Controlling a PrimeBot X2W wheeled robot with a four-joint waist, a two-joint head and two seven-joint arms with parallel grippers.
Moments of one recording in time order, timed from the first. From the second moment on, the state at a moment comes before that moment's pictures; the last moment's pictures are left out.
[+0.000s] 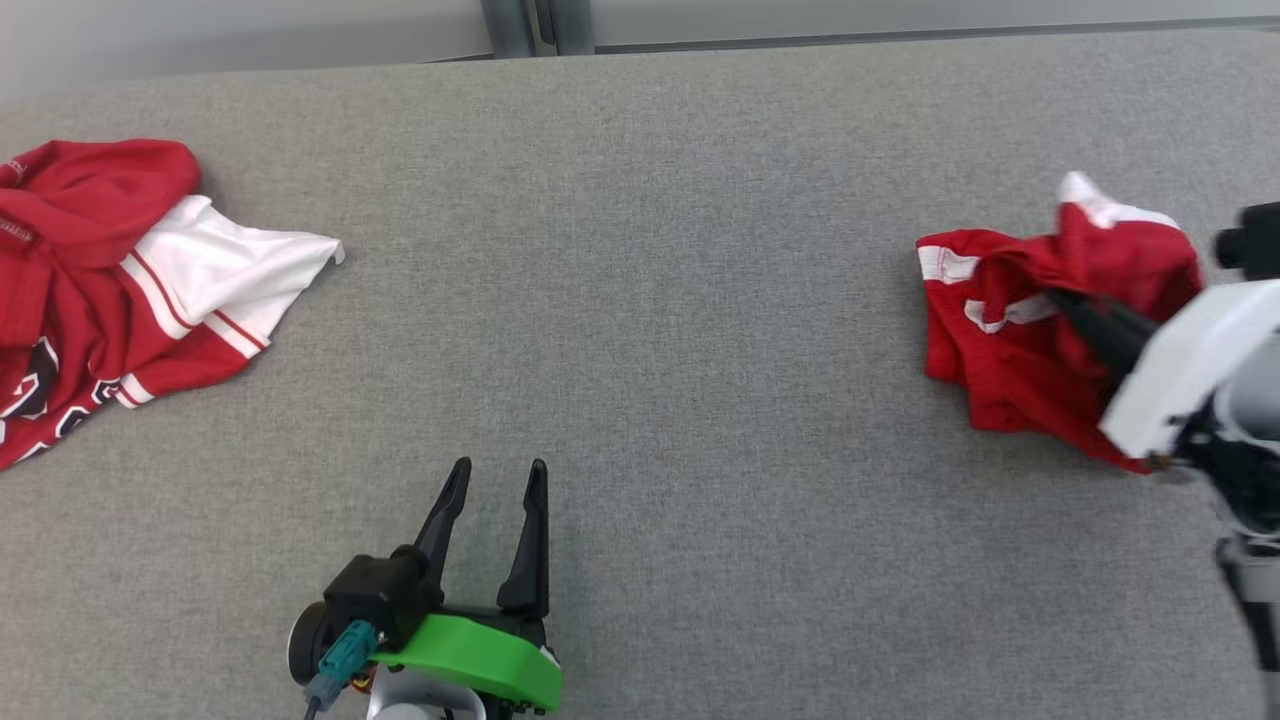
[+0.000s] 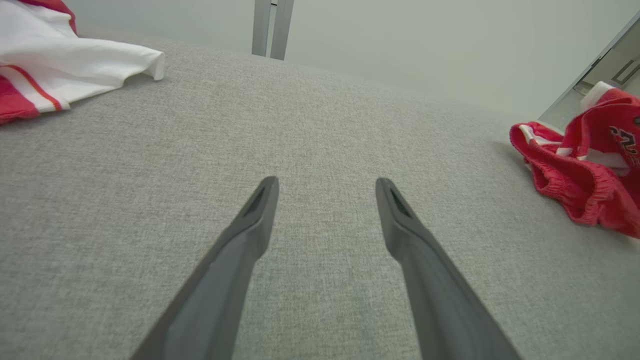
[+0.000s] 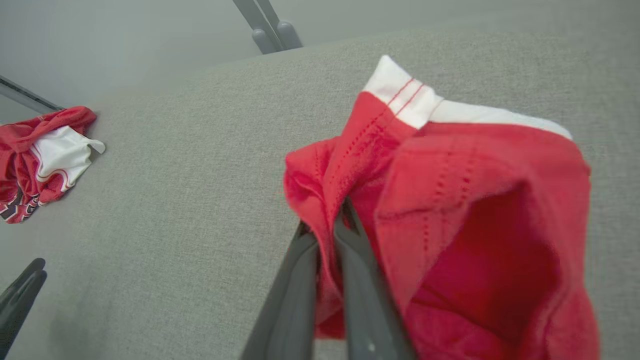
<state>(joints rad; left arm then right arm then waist) -0.08 0.11 -0.43 0.17 -0.46 0.08 -0.26 -0.34 -0.37 -0.03 -0.03 0.69 0.13 0.68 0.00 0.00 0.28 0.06</state>
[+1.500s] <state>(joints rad) 0.22 0.06 -0.11 0.10 -0.30 0.06 -0.26 0.16 -0.42 -0.01 0.09 0.29 0.13 -0.26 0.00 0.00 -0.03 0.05</state>
